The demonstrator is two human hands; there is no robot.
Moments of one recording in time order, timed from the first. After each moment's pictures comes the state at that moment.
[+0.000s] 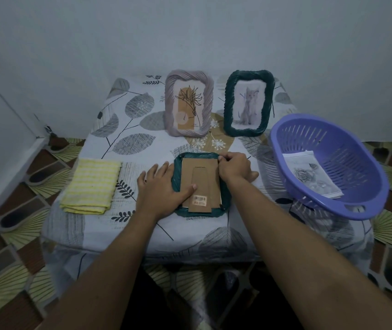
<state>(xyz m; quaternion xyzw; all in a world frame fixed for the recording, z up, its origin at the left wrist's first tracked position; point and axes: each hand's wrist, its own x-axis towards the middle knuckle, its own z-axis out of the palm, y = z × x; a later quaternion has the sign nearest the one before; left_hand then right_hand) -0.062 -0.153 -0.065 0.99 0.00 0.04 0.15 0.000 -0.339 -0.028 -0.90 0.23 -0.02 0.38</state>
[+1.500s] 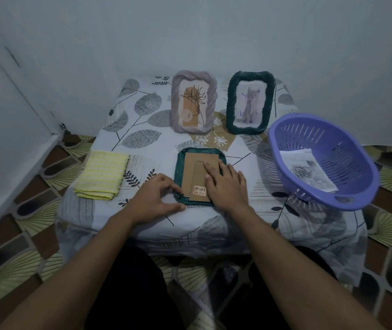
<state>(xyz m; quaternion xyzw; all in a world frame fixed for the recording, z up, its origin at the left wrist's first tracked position) -0.116 -0.123 -0.042 0.92 -0.13 -0.01 0.36 -0.070 -0.345 -0.060 -0.98 -0.07 0.02 0.19</state>
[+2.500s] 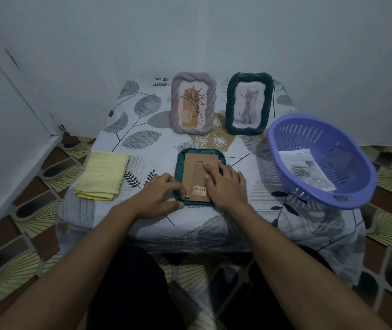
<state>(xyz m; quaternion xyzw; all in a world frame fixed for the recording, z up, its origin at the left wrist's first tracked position) -0.101 -0.121 -0.039 0.93 -0.20 -0.10 0.28 -0.071 -0.345 -0.054 -0.98 -0.06 0.03 0.20</state>
